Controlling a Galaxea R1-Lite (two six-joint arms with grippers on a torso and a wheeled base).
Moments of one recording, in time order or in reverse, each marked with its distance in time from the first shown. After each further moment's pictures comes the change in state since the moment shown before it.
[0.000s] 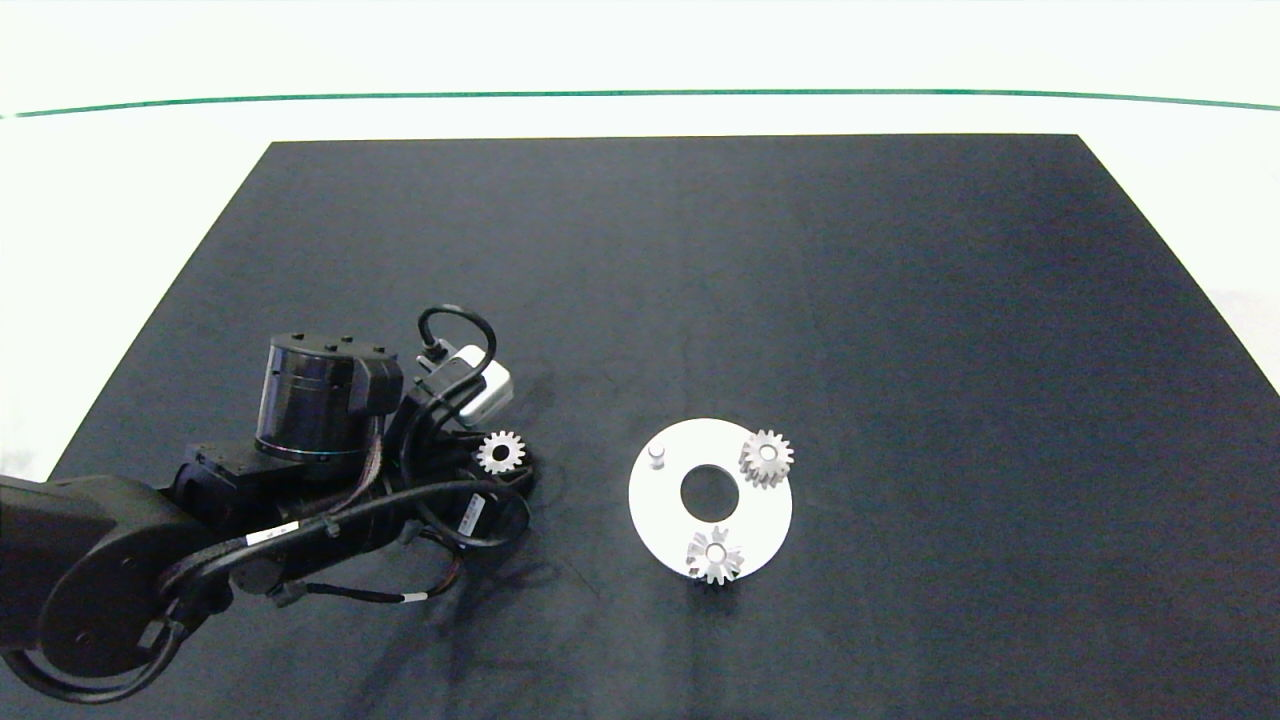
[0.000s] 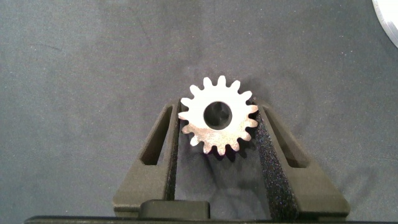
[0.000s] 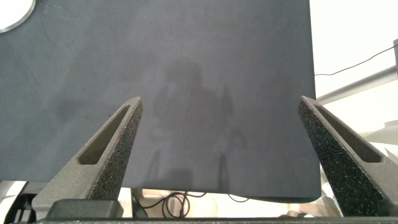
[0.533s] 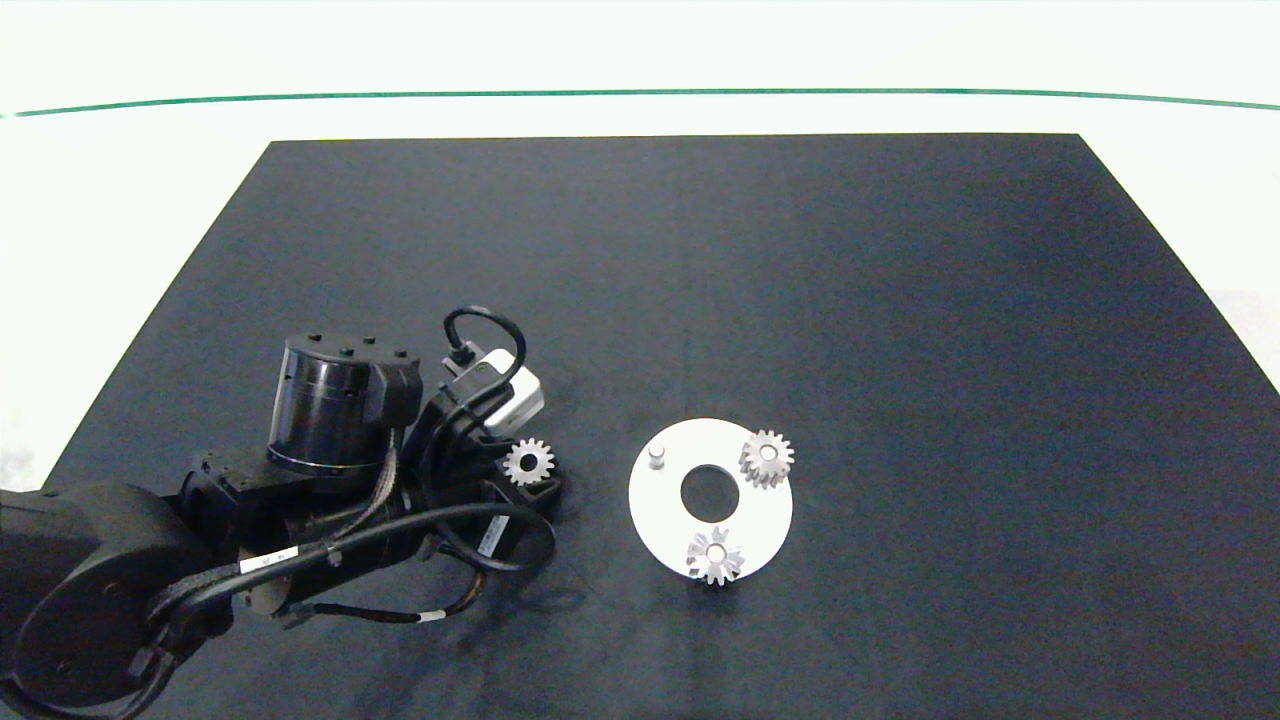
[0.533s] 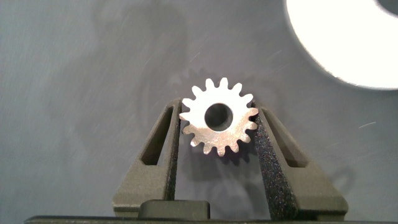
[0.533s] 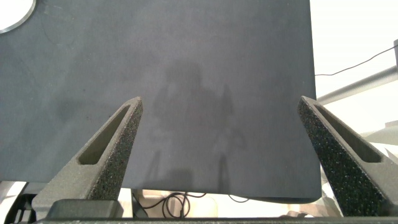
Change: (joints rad) left arm -0.100 -0.035 -0.014 0.017 0.014 -0.006; right arm -0.001 0.000 0.001 -0.001 0.001 0.001
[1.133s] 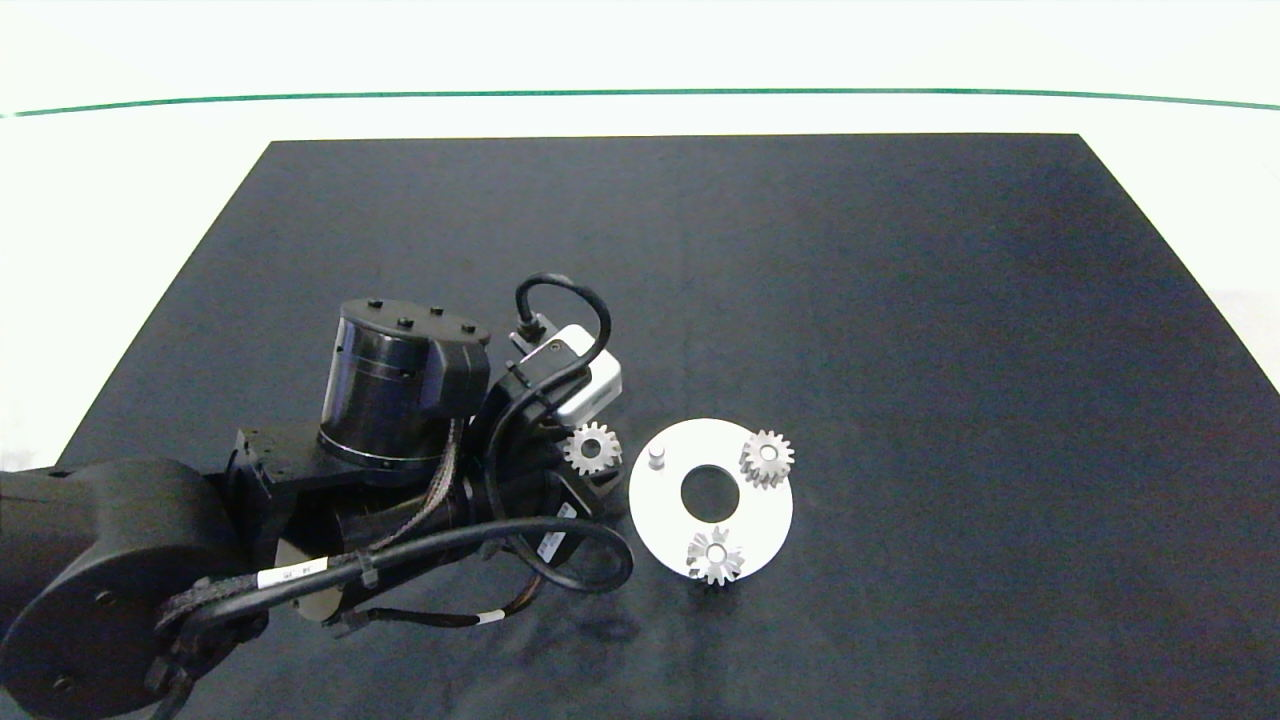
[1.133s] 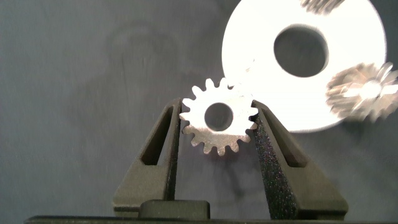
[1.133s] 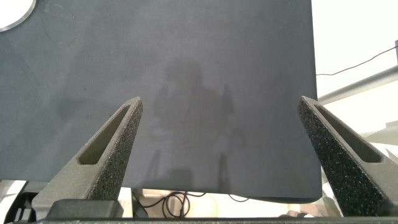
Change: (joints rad) left arm -0.168 -0.002 -0.135 0.089 0.095 0.001; right arm 0.000 0.001 0.002 0.000 0.002 -0.001
